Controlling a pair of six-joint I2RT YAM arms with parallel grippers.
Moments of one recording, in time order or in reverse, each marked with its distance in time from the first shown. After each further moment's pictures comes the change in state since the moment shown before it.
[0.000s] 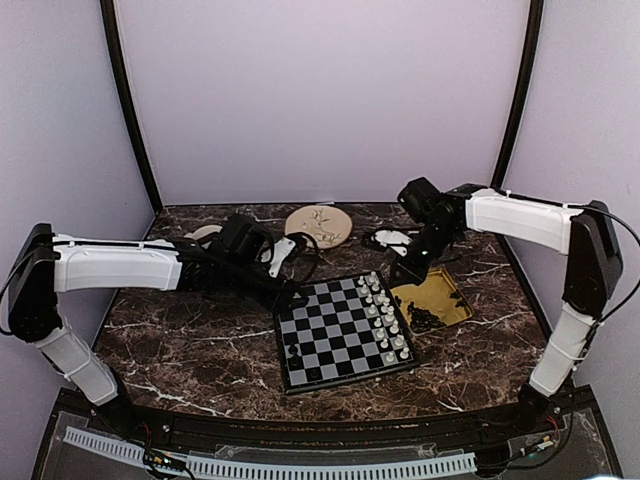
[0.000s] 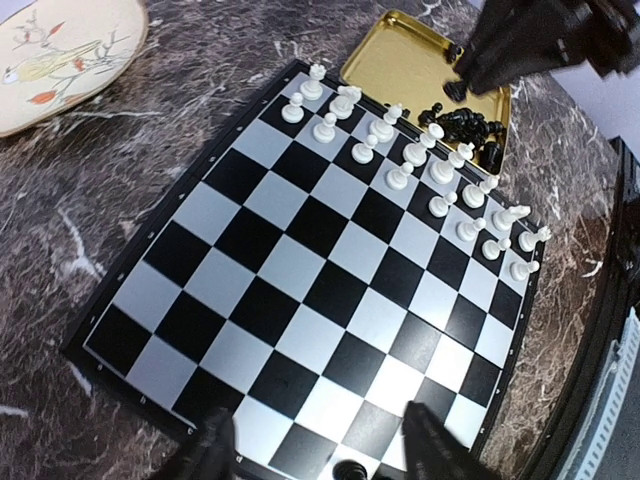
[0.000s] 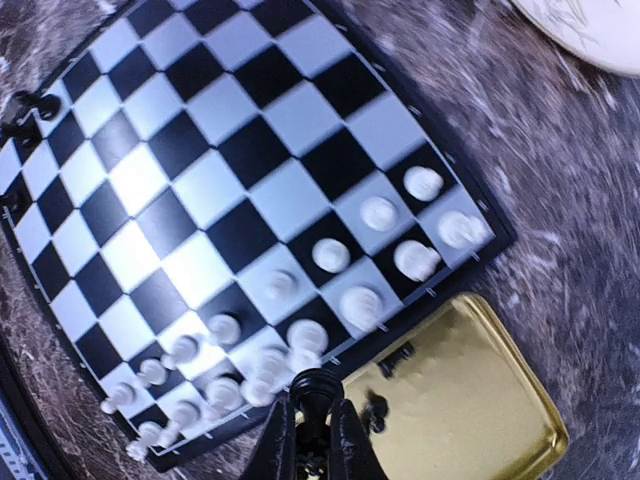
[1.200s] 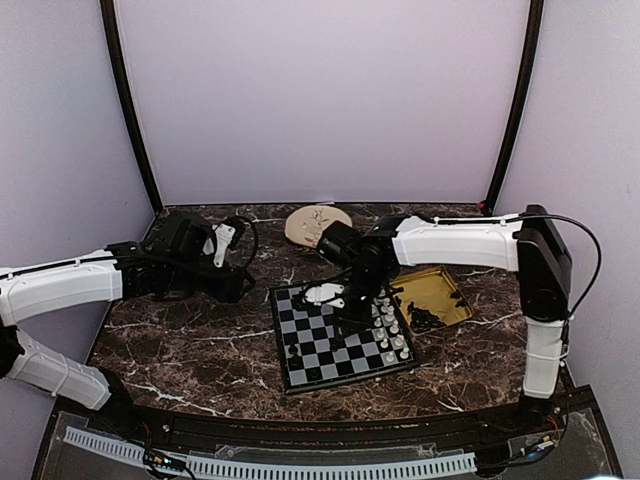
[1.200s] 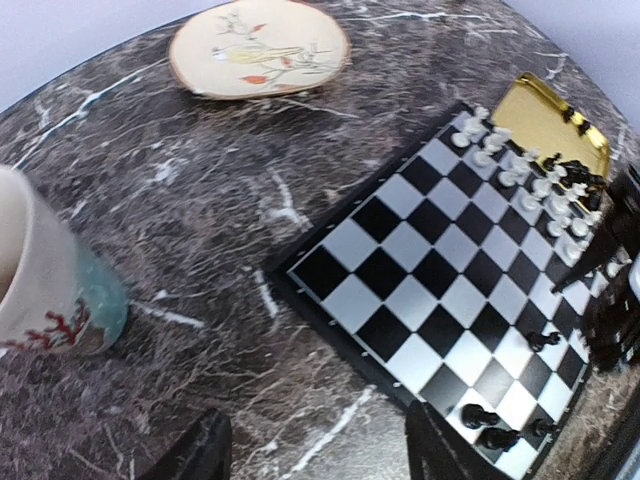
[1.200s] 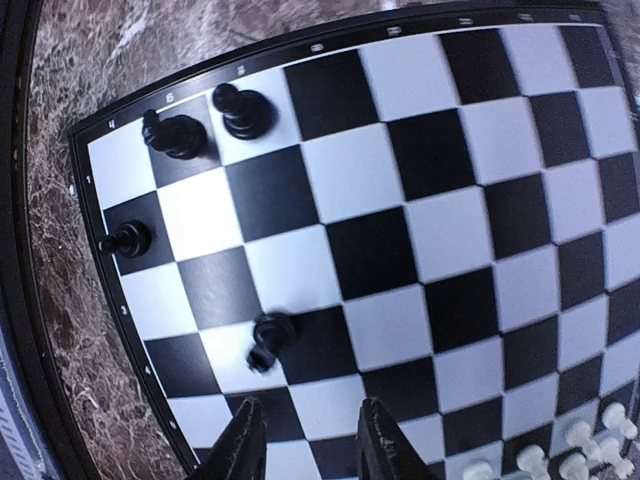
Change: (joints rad) left arm 0.126 -0.364 -0.212 -0.103 -0.257 -0.006; right arm 0.404 0.249 0.185 -0.064 0.024 -0.046
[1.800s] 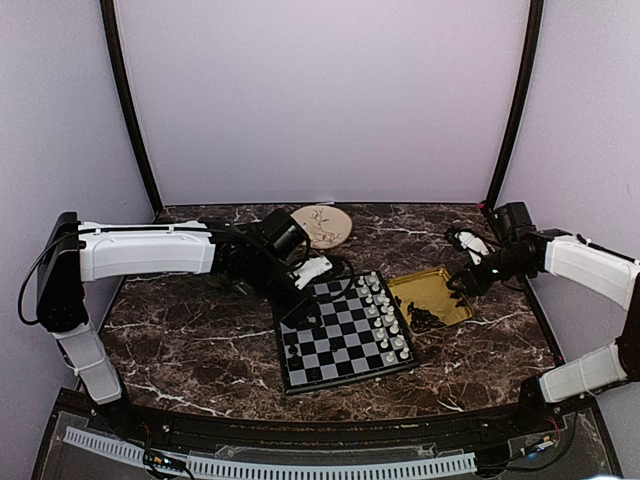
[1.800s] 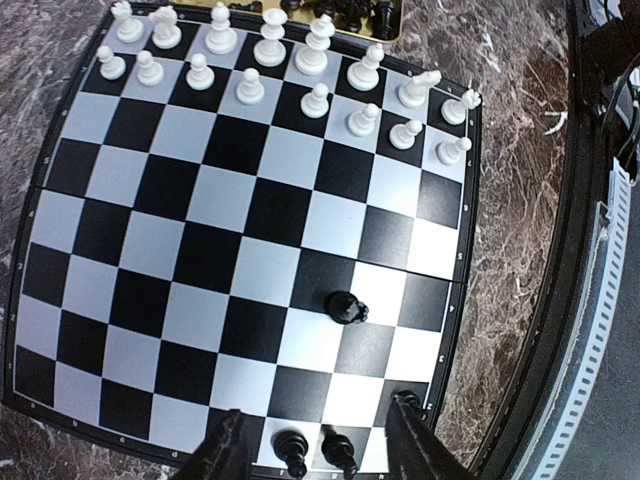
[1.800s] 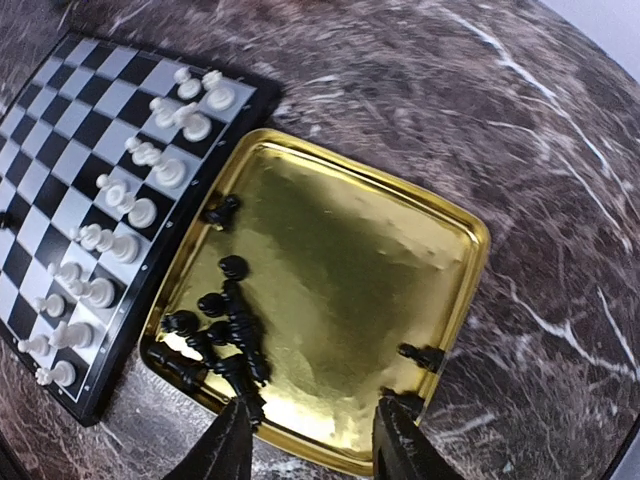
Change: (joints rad) left arm -0.217 0.513 0.504 -0.304 0.355 0.275; right arm -0.761 -0.714 -0.725 0.372 -0.139 0.108
